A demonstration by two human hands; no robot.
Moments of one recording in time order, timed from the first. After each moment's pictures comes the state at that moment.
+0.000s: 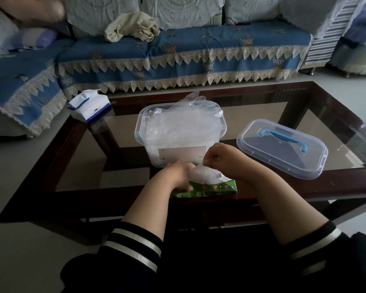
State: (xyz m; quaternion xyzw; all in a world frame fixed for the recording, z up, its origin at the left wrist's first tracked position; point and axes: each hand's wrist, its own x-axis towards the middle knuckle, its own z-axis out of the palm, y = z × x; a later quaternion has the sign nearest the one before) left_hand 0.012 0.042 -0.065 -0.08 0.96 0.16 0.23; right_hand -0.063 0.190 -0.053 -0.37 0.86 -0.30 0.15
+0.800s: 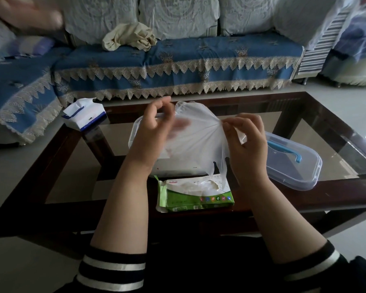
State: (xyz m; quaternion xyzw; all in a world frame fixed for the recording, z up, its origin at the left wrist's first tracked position) left_hand 0.024 0.031 0.022 -0.05 0.73 0.65 -0.22; right_hand -0.059 0.195 -0.027 -0.25 0.72 -0.60 -0.26
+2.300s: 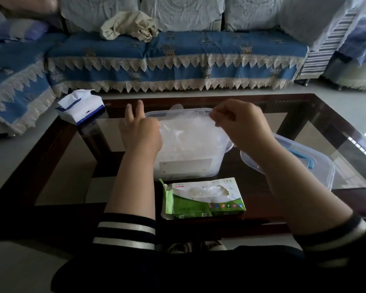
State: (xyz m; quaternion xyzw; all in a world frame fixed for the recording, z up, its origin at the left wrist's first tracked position) left_hand -0.035 -0.044 -0.021 -0.29 0.95 0.07 -0.09; right_hand -0.096 0.159 0.017 -0.33 0.85 -0.39 -0.10
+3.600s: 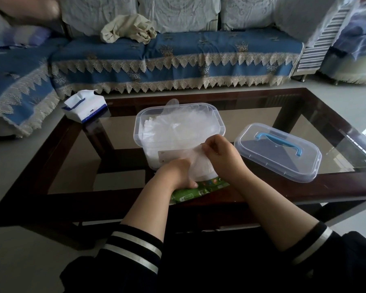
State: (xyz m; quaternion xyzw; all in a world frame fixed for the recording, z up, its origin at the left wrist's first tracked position) left_hand 0.000 0.033 -0.076 -0.09 0.97 0.17 0.18; right_hand -0.045 0.173 -0.054 -0.24 0.83 -0.50 0.05
